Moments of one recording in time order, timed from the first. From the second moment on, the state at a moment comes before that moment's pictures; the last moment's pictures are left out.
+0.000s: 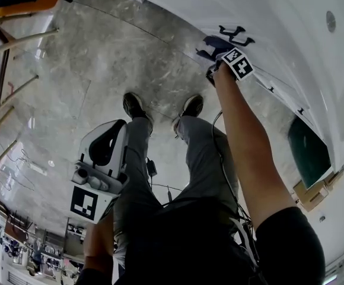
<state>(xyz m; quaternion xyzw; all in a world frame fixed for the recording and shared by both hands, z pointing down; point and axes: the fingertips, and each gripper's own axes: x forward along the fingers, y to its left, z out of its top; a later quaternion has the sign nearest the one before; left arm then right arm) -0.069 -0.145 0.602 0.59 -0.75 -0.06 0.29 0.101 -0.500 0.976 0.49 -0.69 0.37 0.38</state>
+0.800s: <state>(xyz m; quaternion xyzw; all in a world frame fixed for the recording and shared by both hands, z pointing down) -0.070 -0.151 0.447 0.63 -0.73 -0.06 0.26 0.132 -0.511 0.717 0.49 -0.73 0.38 0.28</state>
